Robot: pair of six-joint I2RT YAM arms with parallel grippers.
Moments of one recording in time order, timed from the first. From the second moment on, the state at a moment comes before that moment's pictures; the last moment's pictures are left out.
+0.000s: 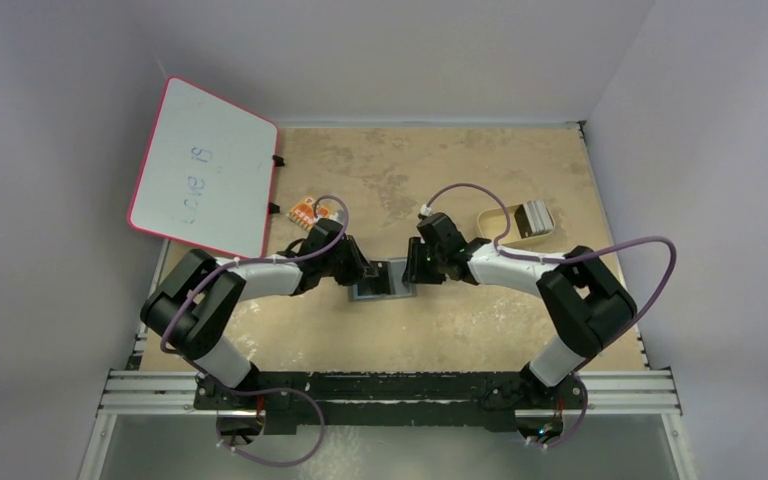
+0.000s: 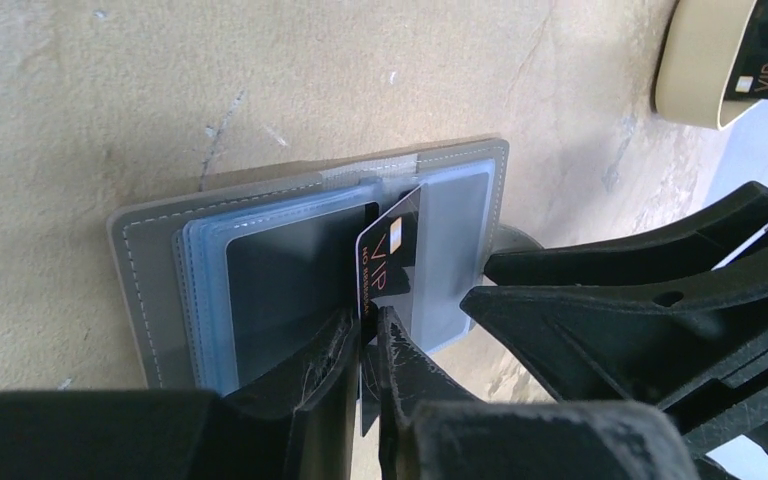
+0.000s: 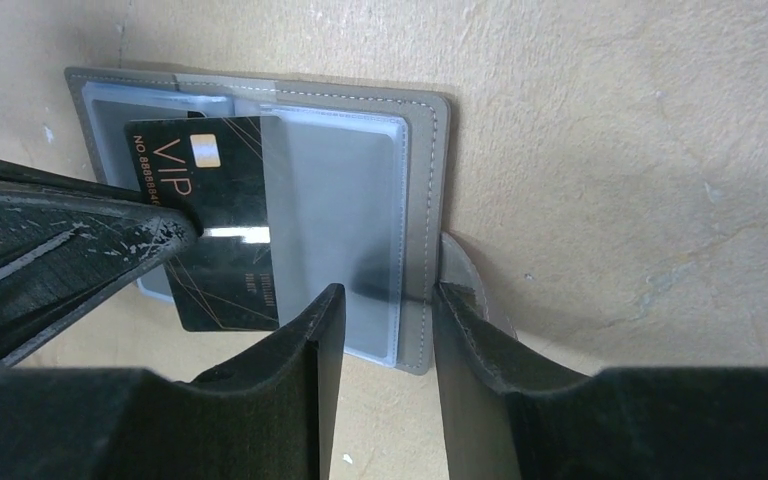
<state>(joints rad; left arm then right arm) -0.60 1.60 0.65 0.18 0.22 -0.97 0.68 1.62 0.83 -0.18 -0.05 0.68</state>
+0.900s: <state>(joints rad) -0.62 1.63 0.76 0.05 0.12 -0.98 0.66 1.58 0.81 -0.08 -0.10 0.65</state>
